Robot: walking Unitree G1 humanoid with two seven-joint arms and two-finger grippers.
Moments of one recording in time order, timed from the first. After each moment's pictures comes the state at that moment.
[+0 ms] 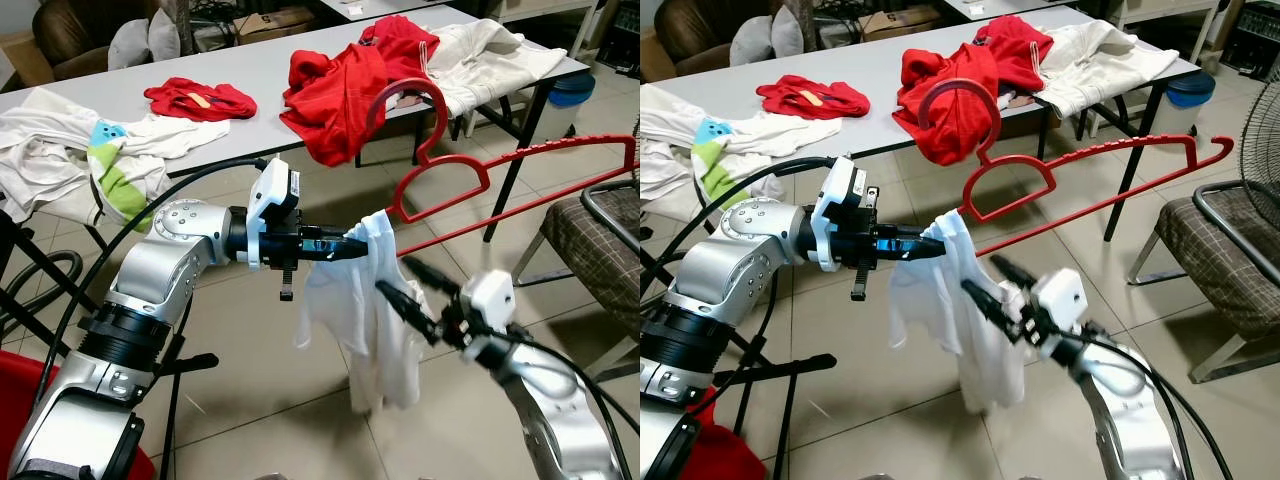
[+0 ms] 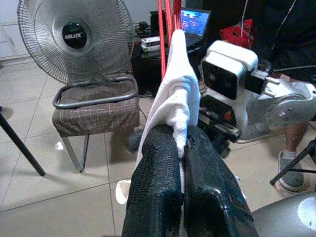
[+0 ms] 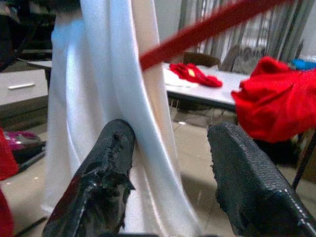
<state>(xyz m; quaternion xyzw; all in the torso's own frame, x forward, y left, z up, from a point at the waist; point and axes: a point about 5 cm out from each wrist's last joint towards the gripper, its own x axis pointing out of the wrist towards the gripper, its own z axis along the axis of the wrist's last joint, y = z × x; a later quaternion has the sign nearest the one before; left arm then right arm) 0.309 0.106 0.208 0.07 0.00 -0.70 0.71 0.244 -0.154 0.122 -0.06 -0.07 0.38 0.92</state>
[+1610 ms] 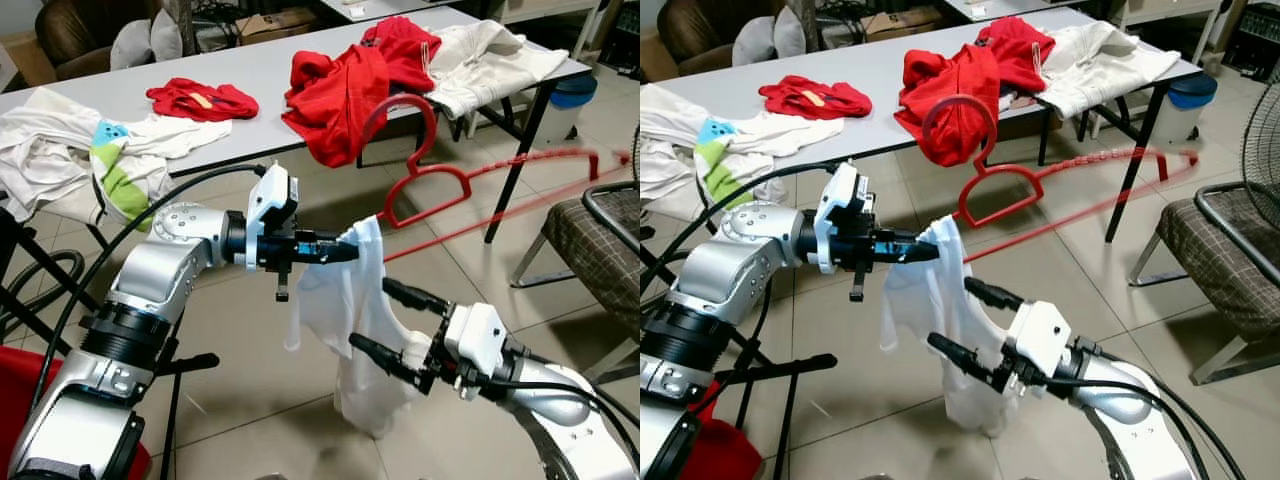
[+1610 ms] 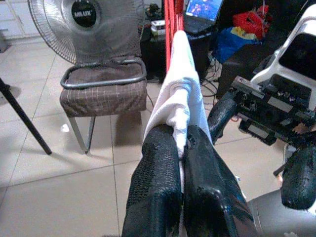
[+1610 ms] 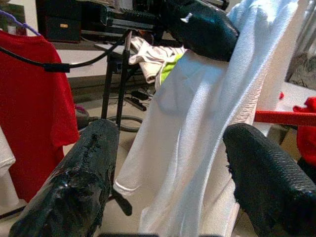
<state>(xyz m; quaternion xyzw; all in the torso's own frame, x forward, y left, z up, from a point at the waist) 0.316 0.112 0.196 0.08 0.03 -0.68 0.73 0.207 -0.138 0.130 -0.11 -0.05 0.48 0.87</state>
